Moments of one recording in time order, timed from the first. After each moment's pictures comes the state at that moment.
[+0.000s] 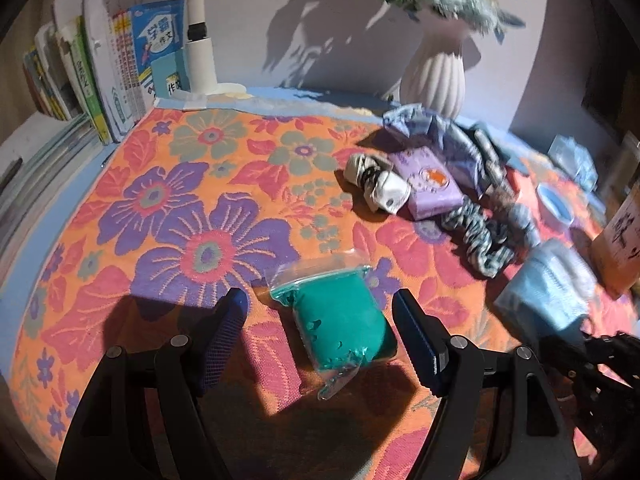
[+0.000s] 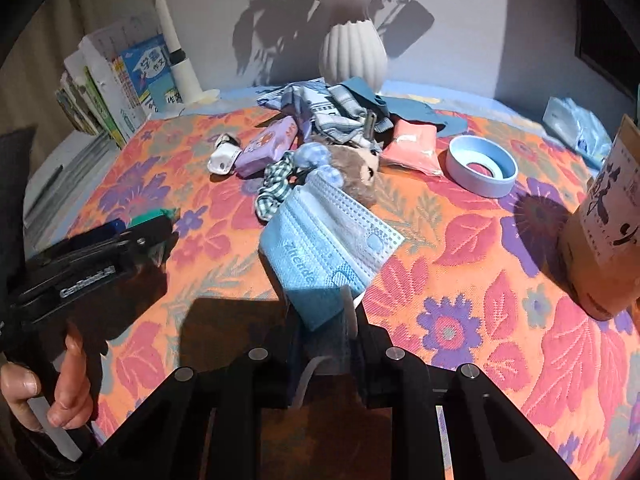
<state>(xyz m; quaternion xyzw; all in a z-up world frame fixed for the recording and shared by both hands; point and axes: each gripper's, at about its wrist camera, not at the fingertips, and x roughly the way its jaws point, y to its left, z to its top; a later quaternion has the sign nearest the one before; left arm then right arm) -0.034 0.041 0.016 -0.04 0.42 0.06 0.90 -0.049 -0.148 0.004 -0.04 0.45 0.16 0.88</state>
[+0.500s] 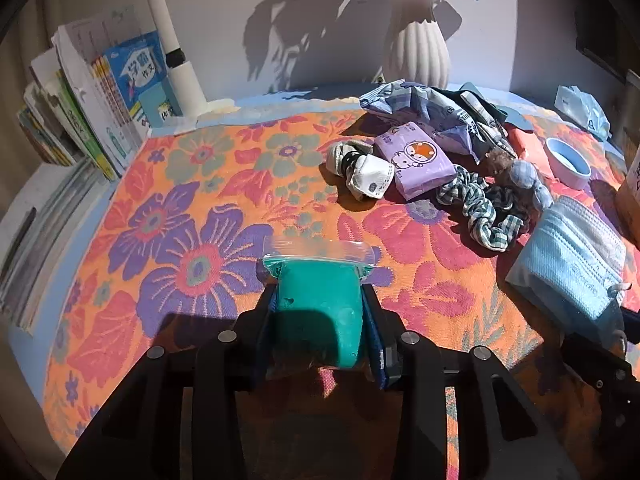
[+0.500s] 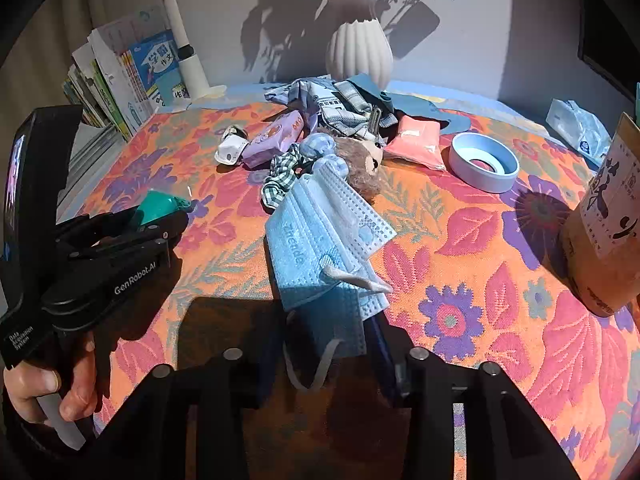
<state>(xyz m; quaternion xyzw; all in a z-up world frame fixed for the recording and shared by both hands) -0.029 0.010 0.010 0.05 0.42 0.08 0.90 -0.056 -0.152 0.000 -0.03 0.45 0.18 0.87</state>
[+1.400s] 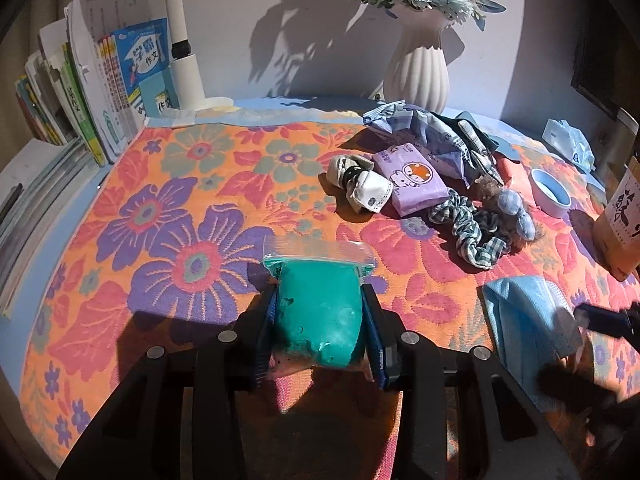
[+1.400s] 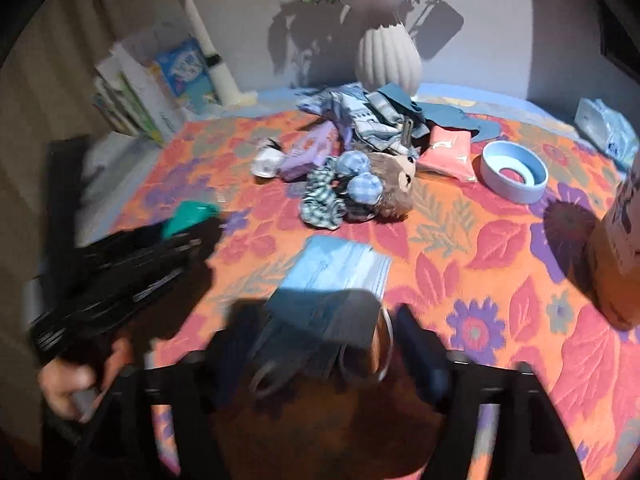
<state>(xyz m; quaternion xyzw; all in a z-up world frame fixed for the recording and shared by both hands) -0.035 0.027 0.016 -0.02 0.41 0.05 0.91 -0.044 -0.143 0.010 -0.02 0.46 0.22 0.86</state>
